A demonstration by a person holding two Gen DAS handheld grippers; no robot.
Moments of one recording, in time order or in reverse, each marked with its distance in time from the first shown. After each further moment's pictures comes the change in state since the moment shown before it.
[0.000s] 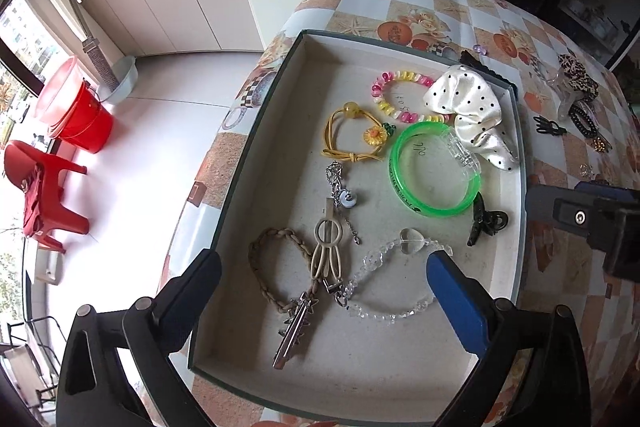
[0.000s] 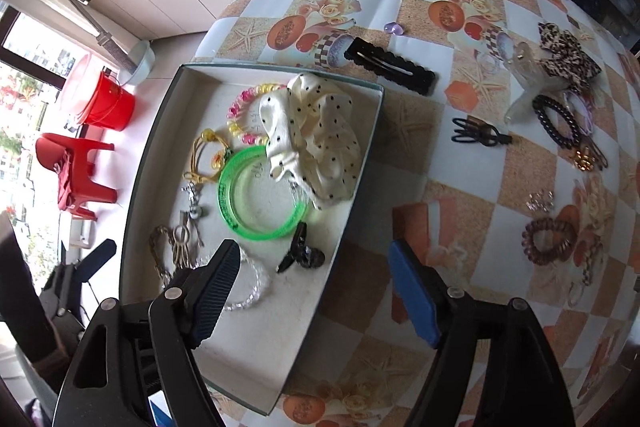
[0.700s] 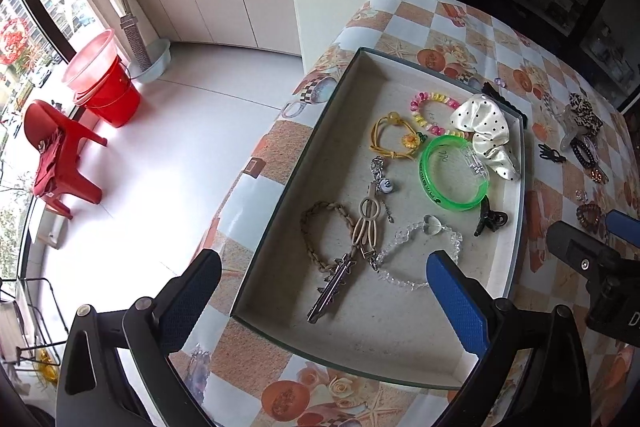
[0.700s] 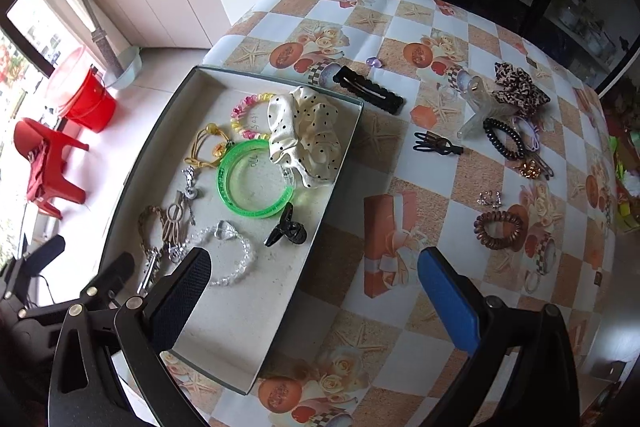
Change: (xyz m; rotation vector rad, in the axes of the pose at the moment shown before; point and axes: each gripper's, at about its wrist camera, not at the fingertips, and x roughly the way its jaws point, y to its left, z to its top) left arm -0.040 0.033 -0.023 -0.141 -0.037 0.029; right arm -0.036 0.021 -0.036 -0.097 -0.130 -0.147
